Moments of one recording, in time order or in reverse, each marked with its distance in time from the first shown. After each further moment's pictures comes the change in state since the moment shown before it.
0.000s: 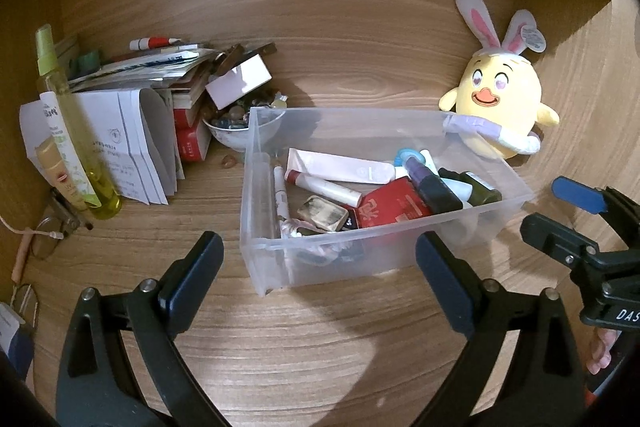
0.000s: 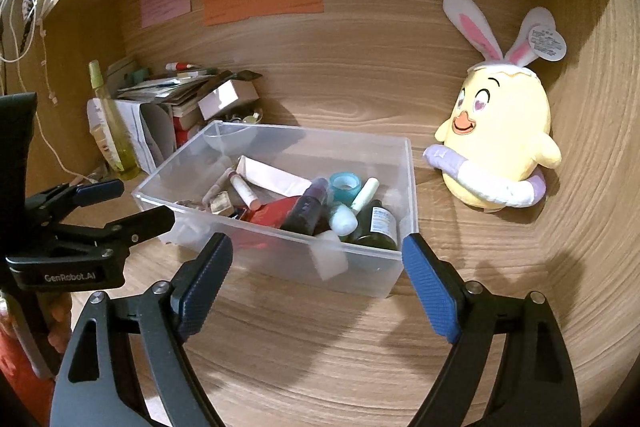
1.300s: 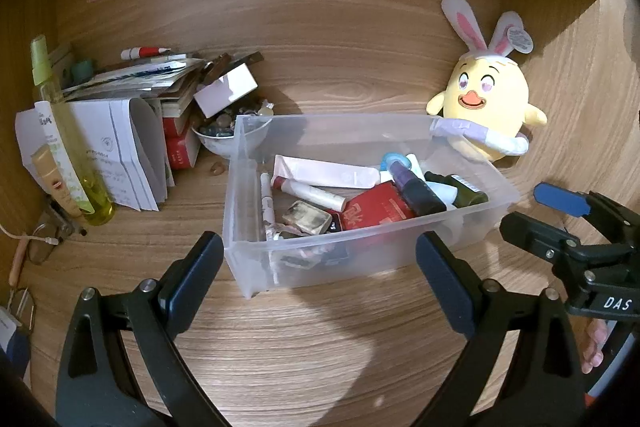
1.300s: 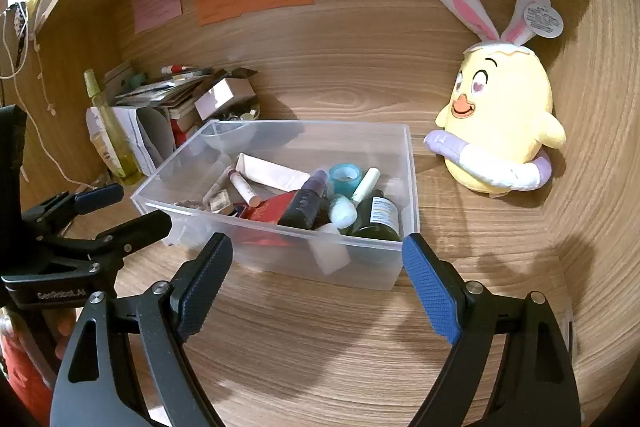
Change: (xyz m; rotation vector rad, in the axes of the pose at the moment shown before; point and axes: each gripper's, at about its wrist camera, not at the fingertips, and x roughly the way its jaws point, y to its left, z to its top) left arm -0.005 -0.010 0.001 0.020 -0.026 -0.024; right arm 0.005 -0.009 -0.004 0.056 0.019 0.027
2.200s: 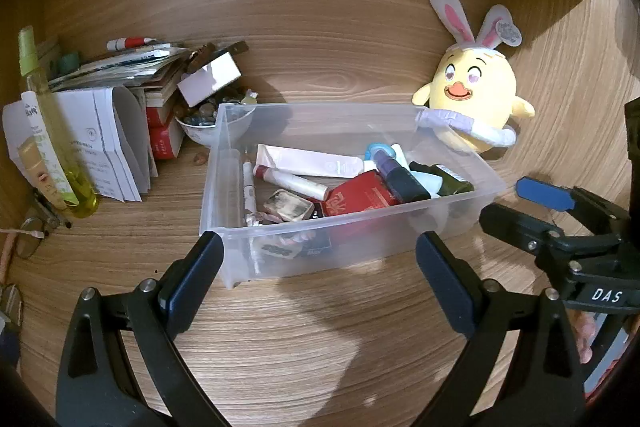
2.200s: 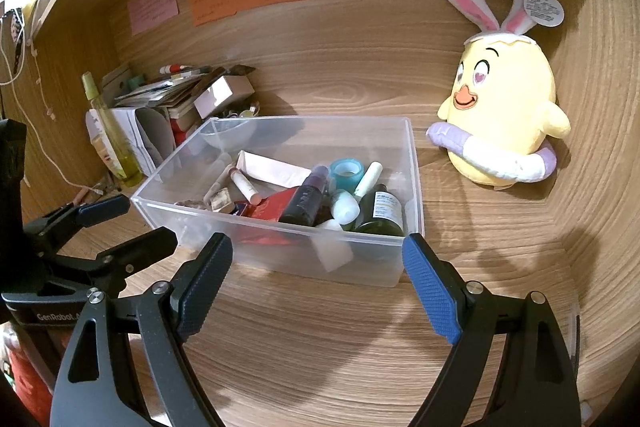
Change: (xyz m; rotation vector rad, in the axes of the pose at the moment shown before) left arm 0.003 -0.003 -0.005 -0.005 0.028 -0.061; right arm 0.003 0.000 -0.002 0.025 0.015 0.009
